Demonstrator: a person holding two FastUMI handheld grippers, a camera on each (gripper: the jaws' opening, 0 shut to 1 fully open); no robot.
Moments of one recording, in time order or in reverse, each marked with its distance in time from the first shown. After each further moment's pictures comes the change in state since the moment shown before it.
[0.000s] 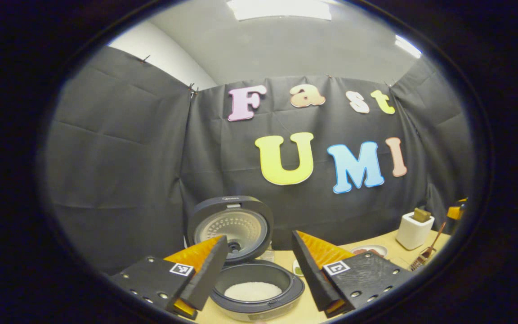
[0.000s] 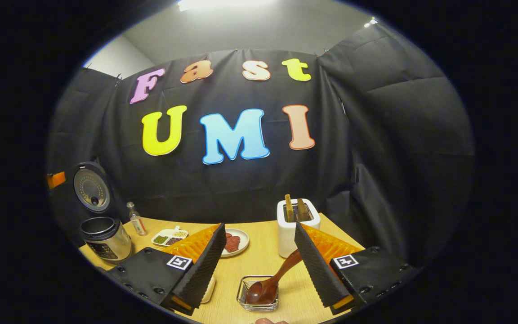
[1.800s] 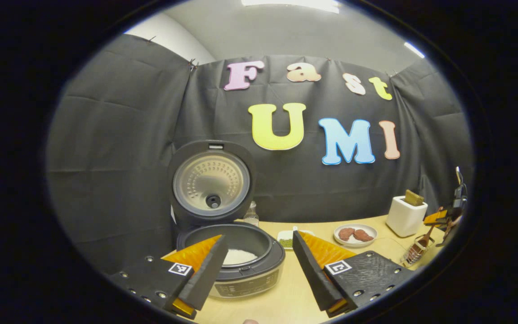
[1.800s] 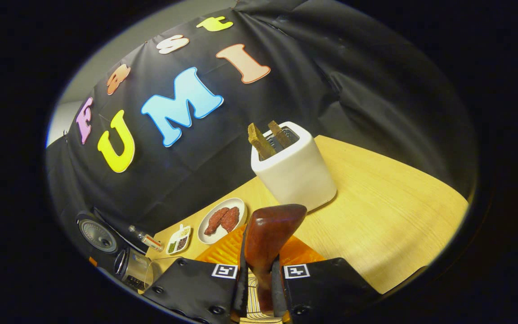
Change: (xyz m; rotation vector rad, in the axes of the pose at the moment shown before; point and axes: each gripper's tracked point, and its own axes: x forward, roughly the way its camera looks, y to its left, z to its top) left arm -0.018 -0.030 -0.107 -0.104 0.161 -0.057; right arm 0.087 -0.023 -0.124 0.475 0.330 0.031
